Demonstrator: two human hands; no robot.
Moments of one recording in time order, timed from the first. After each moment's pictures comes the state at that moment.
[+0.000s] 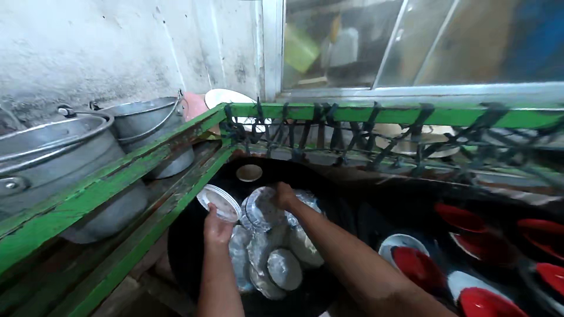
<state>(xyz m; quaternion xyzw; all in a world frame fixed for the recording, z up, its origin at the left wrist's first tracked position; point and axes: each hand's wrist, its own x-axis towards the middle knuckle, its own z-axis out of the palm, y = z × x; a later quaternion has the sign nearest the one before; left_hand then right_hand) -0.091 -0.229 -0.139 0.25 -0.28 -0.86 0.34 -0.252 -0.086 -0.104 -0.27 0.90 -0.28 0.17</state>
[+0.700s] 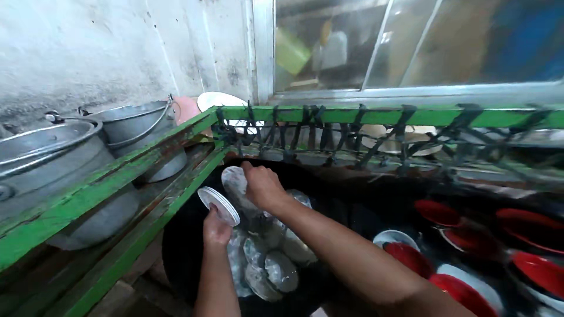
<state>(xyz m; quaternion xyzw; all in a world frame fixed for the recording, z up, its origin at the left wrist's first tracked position) -0.095 -0.218 -0.136 0.24 -0.29 -0.87 0.31 -0.158 -0.083 0.019 -0.40 0.89 -0.22 0.02</state>
